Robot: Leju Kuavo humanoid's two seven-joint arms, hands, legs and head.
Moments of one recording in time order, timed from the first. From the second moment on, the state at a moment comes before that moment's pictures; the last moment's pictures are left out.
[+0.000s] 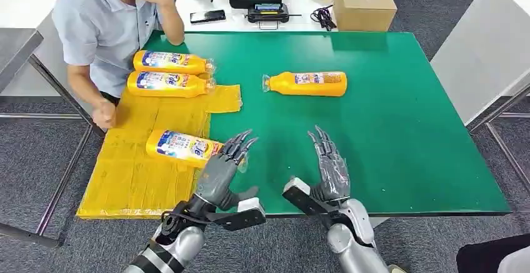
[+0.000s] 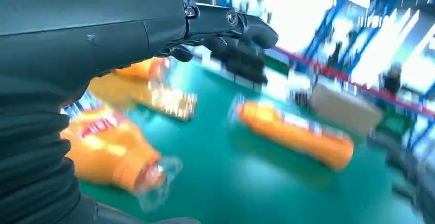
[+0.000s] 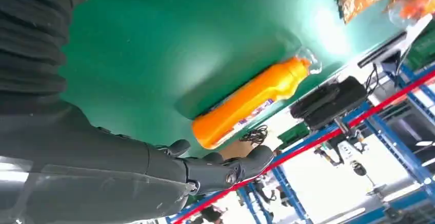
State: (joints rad) left arm -0.25 -0.16 -0.55 -1.15 -0.91 0.55 -0.23; right arm -0.14 0.04 0.31 -1.16 0.76 -0.46 -0.45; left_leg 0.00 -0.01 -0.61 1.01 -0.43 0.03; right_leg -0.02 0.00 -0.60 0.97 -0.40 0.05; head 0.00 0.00
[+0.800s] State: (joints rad) left arm -0.05 -0.18 -0.58 -1.45 -0.36 0.44 -0.39; right arm -0.19 -0.12 0.24 -1.10 1.04 -0.41 -0.17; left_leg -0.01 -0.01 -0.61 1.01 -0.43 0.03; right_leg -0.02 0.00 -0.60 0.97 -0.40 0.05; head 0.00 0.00
